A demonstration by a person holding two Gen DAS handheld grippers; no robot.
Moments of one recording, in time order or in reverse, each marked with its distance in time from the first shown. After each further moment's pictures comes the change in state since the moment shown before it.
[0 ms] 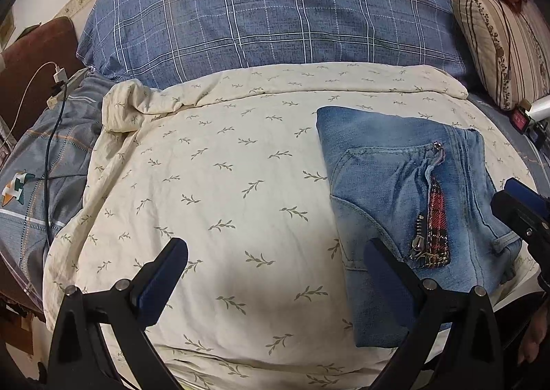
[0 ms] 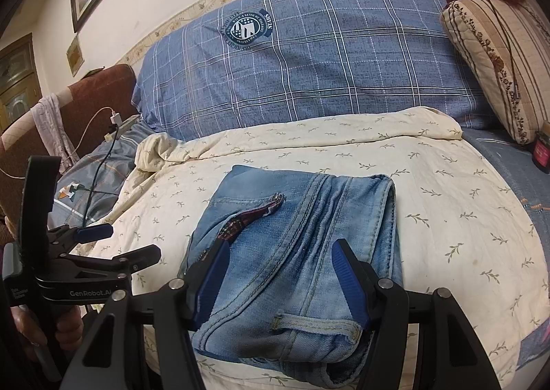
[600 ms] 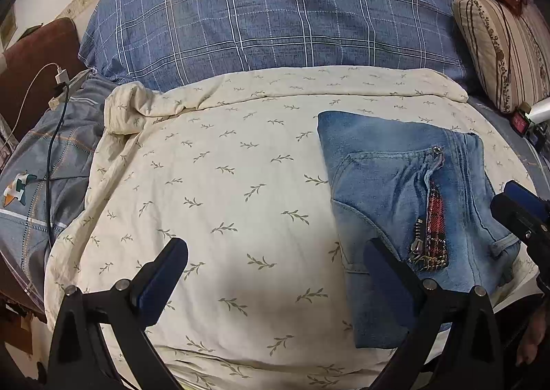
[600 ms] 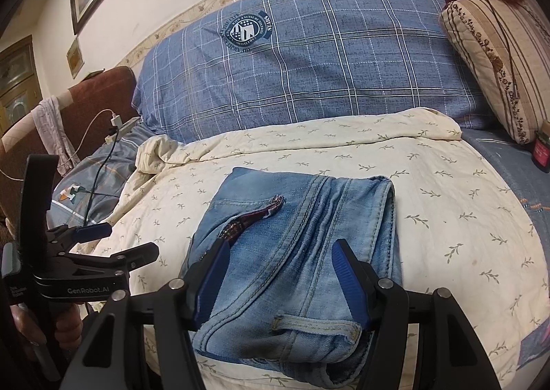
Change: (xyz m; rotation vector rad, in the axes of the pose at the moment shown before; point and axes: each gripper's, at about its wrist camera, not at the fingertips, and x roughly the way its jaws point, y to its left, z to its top) left arm -0.002 0.000 0.001 -0.004 -0.012 0.004; right arm 0.000 -0.001 0.002 0.004 -0.005 0.002
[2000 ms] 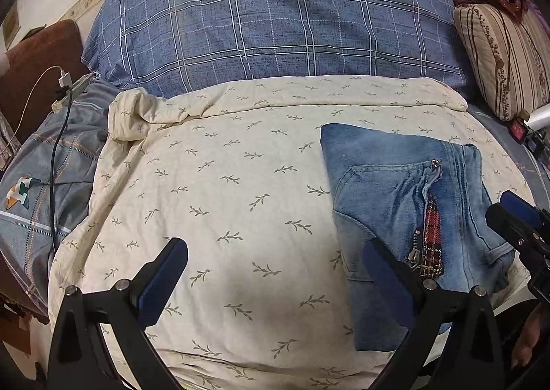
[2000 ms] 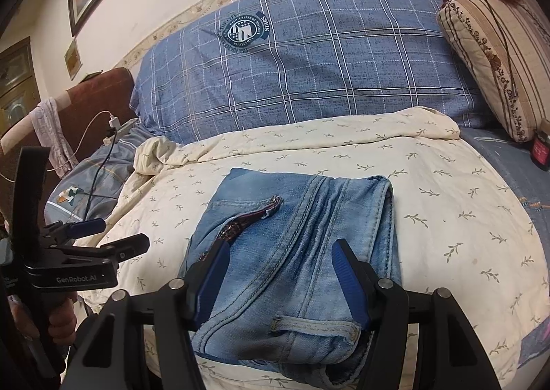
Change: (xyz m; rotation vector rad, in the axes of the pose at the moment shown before) left arm -0.007 0.003 0.006 -0.007 -0.027 0.001; right arm 0.001 -0.003 0.001 0.006 -0.004 0.000
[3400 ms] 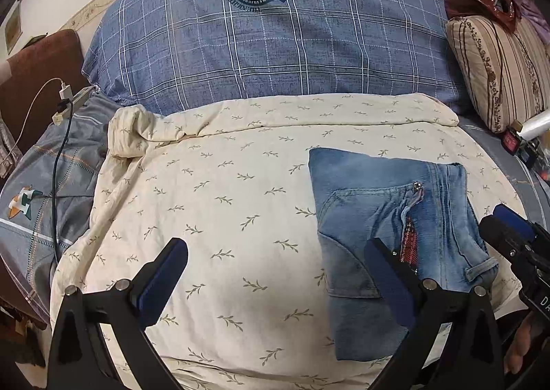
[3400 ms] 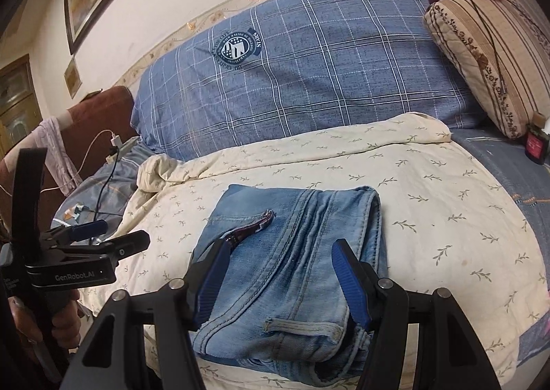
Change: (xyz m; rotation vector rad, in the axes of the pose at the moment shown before) left arm -0.014 -0.009 0.011 -0.001 -0.059 -0.011; right arm -0.014 -0.007 0.001 0.044 -0.046 0.009
